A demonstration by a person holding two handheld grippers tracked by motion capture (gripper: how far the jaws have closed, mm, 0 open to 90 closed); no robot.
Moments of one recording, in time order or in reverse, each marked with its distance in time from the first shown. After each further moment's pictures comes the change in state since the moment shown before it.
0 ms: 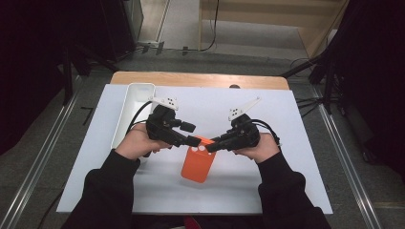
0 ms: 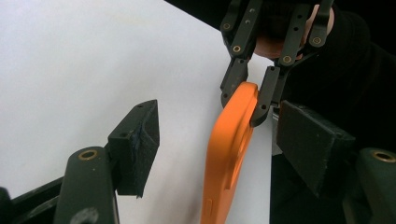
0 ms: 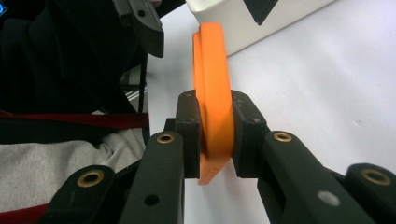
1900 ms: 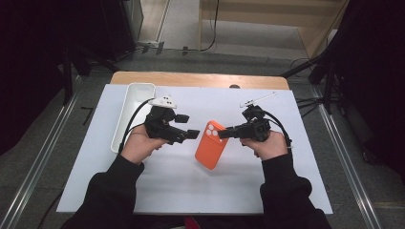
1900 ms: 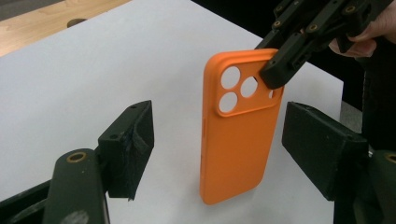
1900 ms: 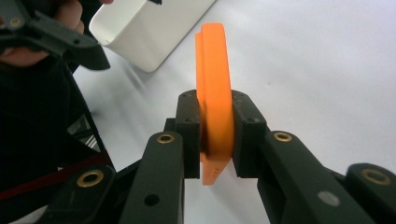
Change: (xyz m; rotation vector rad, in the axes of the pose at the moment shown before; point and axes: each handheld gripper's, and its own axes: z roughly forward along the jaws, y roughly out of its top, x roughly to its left) left arm -0.002 -0.005 0.001 -0.083 0.251 0.014; right arm -0.010 -0.002 -0.026 -0.051 -0.258 0.338
